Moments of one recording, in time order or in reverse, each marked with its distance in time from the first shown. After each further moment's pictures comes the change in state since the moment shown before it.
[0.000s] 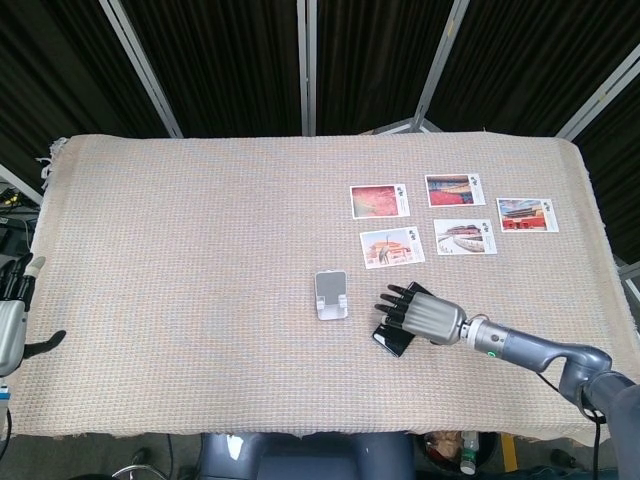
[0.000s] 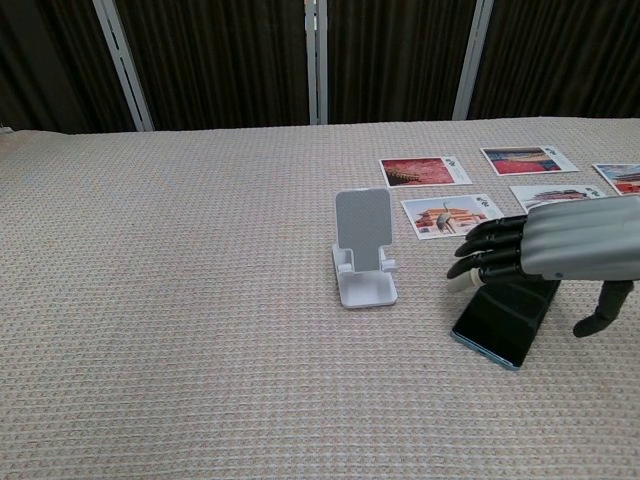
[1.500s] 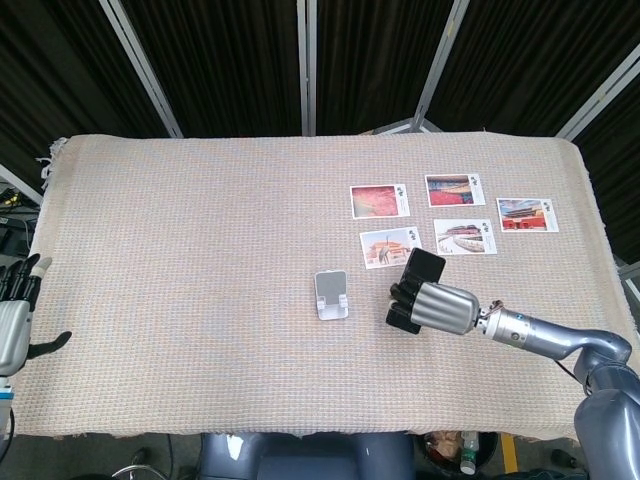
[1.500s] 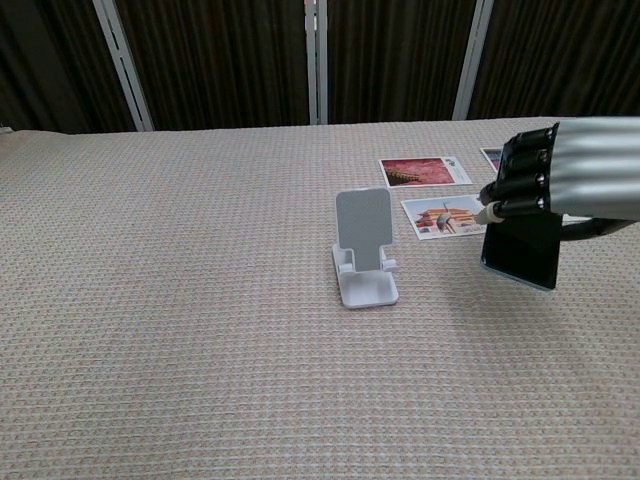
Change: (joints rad) left arm 0.008 0.012 -0.011 -0.018 0.016 -0.027 -0.031; right arm -0.026 -0.118 -0.057 0.413 0.115 0.499 -0.348
